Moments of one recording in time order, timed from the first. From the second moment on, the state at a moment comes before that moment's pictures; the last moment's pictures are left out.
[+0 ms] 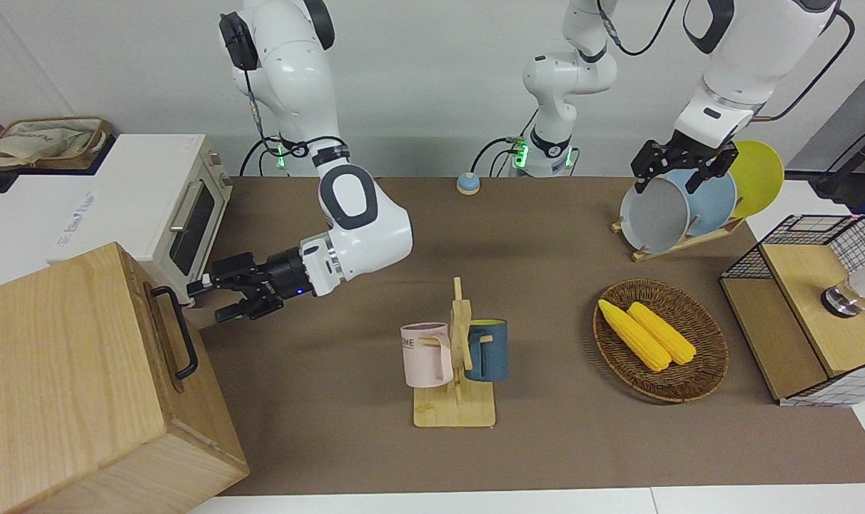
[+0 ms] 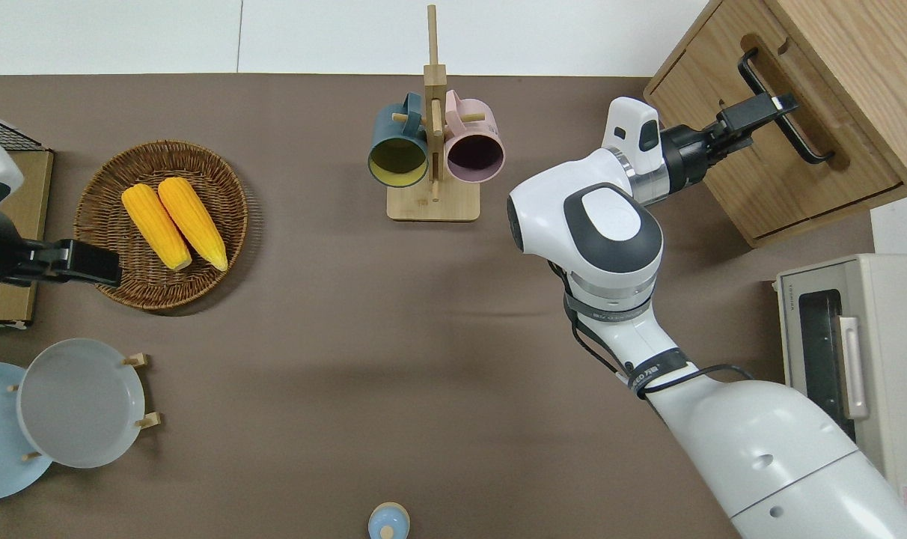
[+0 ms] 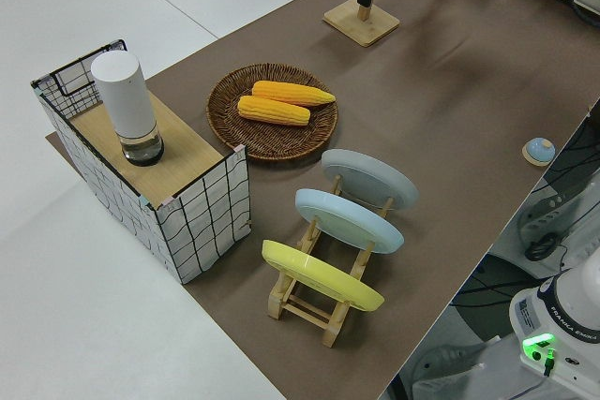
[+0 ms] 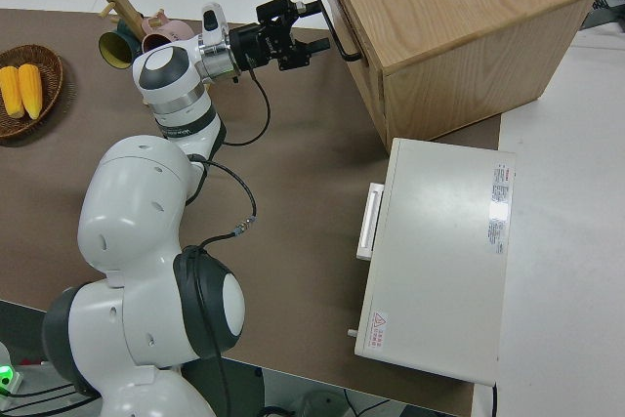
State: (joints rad) left arm 0.03 0.04 -0.06 -1.51 0.00 1.52 0.02; right arm 0.26 0.59 0.09 -1.48 -1.66 1.57 0.44
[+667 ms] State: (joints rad) left arm 0.03 0.04 -0.06 -1.51 0.00 1.52 0.02; right arm 0.23 0.59 0.09 -1.48 -1.68 1.63 0.46
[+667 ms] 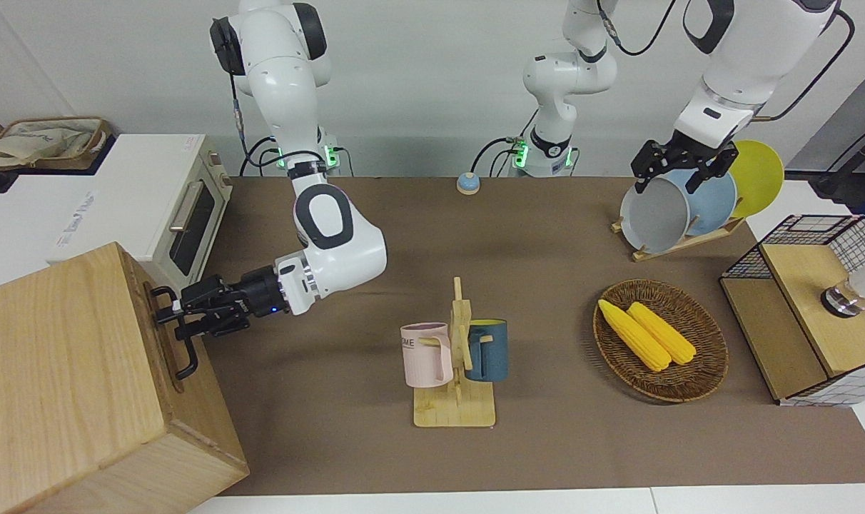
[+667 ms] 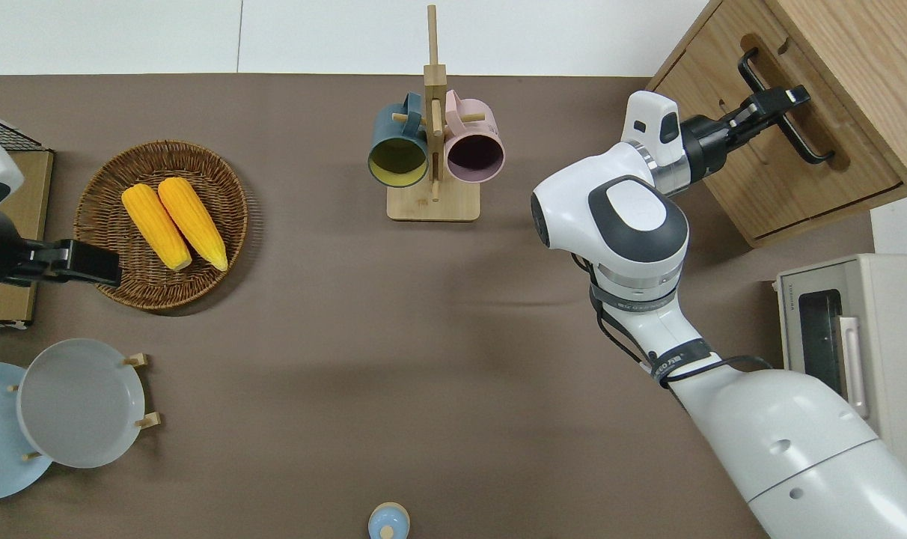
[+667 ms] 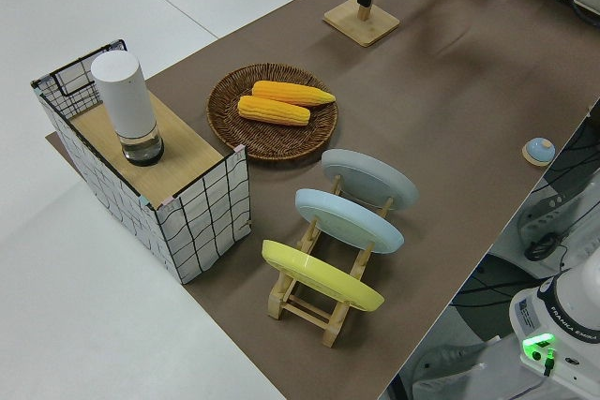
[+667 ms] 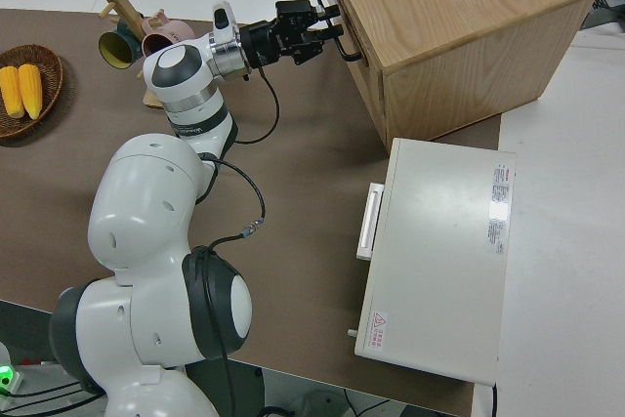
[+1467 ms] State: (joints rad) left arm 0.03 0.04 -0.06 -1.51 0.00 1.52 0.02; right arm 0.24 0.59 0.19 -1.50 -1.66 1.52 0.47
